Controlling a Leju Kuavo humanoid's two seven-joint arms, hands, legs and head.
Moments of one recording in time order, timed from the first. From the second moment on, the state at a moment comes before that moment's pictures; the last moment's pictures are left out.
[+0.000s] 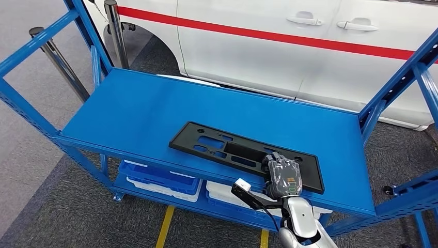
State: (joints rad) left arm -0.06 -0.03 1.12 -0.23 -0.73 -0.02 -0.23; right arm -0.18 -0.11 0.49 -1.34 1.25 -0.31 0.12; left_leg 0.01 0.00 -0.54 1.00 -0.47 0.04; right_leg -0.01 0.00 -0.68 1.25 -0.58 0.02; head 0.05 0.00
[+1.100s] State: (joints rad) left arm -0.08 -0.05 1.16 -0.23 -0.76 0.09 -0.17; right arm 0.03 -0.14 0.34 -1.44 1.56 -0.56 0.16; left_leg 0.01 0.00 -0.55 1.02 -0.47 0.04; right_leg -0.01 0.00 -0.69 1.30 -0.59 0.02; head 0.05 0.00
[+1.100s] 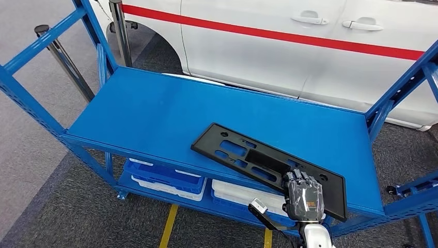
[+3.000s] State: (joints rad) left arm -0.09 -0.07 1.12 -0.23 -0.86 0.08 -0.17; right arm 0.15 0.06 0.28 -1.63 0.96 -0.65 -0.32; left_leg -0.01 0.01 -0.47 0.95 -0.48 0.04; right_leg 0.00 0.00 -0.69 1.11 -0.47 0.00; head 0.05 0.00
